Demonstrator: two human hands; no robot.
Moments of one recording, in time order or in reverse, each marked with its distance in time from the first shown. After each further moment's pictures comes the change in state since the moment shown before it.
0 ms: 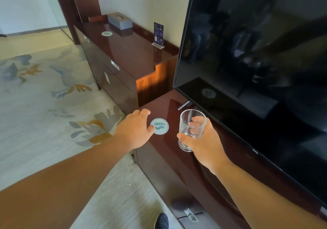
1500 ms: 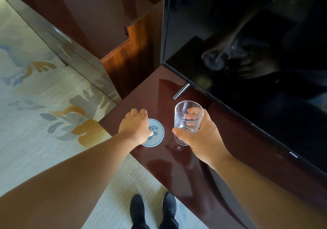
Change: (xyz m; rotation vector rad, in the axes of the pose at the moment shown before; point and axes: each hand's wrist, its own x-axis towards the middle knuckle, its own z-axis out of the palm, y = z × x) left_hand 0.193 -0.035 0.149 0.197 -0.413 -0.035; right_hand 0.151 0.090 0.053 0.007 0.011 0.326
